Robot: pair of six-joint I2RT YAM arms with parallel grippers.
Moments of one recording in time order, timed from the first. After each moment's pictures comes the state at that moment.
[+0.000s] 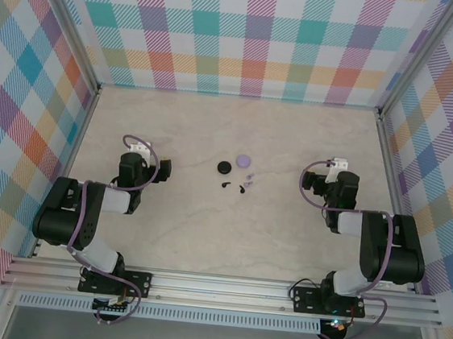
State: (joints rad) left arm -0.08 1.57 0.43 0.68 -0.05 -0.08; right arm 0.01 1.52 0.41 0.68 -0.09 0.05
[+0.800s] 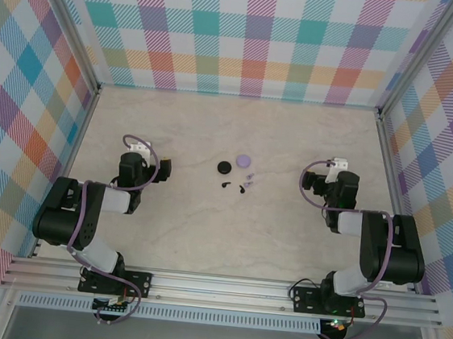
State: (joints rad) left arm -0.08 1.56 0.43 0.65 -0.05 -0.08; right arm 0.01 1.51 0.43 0.61 -0.09 0.05
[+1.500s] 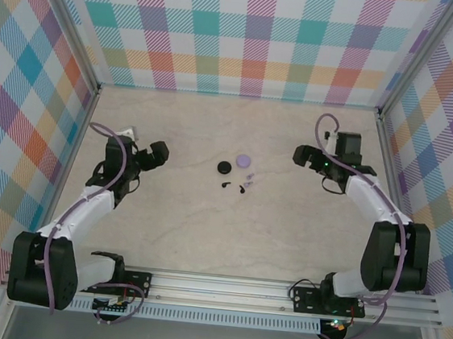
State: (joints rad) left arm -0.09 1.16 0.65 -0.06 0.08 -0.53; right arm 0.11 1.48 0.99 -0.32 -0.28 0.29
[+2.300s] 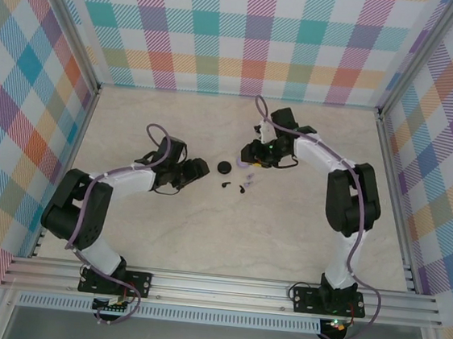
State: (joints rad) left arm -0.38 1.62 0.84 -0.09 0.27 -0.88; right arm 0.41 2.01 1.54 -0.67 -0.60 0.34
